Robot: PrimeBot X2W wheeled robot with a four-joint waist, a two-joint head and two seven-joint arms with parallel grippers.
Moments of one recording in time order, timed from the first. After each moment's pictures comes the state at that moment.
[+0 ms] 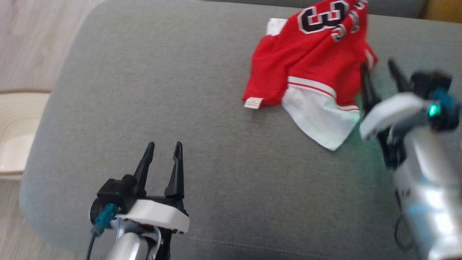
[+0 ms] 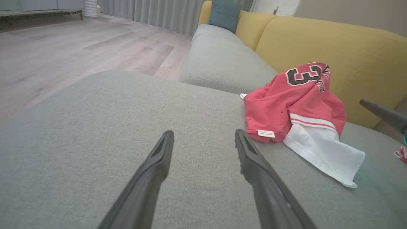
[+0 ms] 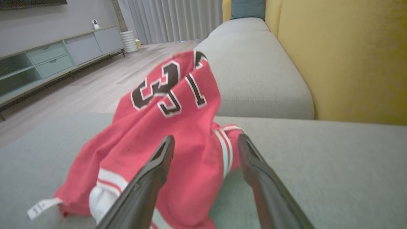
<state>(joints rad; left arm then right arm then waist) -0.04 0.05 -0.34 0.12 -0.32 0.09 -0.25 -0.66 -0.17 0.10 0.81 0.23 0.13 -0.14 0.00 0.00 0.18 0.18</state>
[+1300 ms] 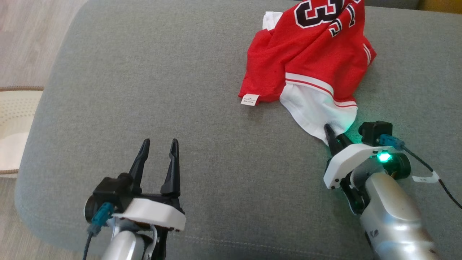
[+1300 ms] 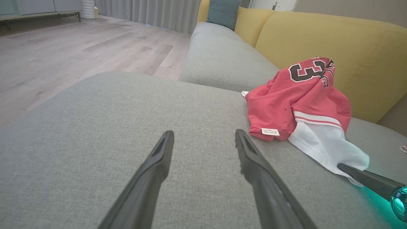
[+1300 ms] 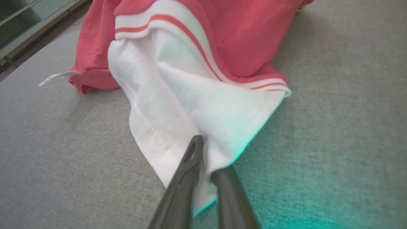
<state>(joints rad) -0.04 0.05 -0.31 0.11 -0.28 0.07 -0.25 -0.49 -0.06 0.17 0.85 0.23 0.13 -0.04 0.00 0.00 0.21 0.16</state>
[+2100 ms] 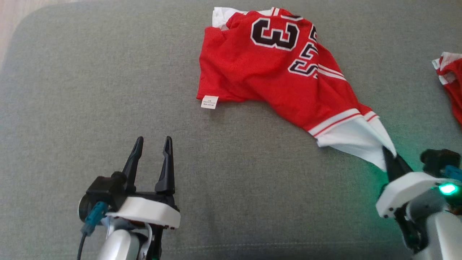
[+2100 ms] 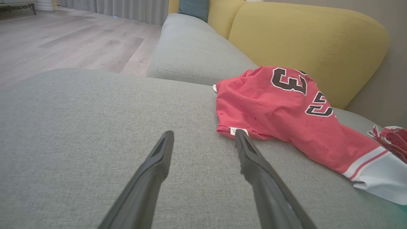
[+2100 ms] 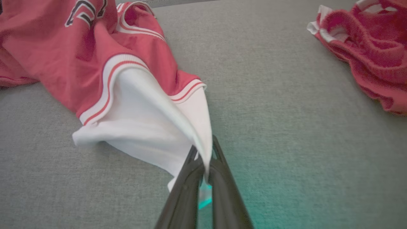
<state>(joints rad) -0.04 0.05 -0.28 0.10 -0.27 0.06 -0.25 -0.10 -0.12 -0.07 0.25 0.18 0.13 0.20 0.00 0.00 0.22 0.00</state>
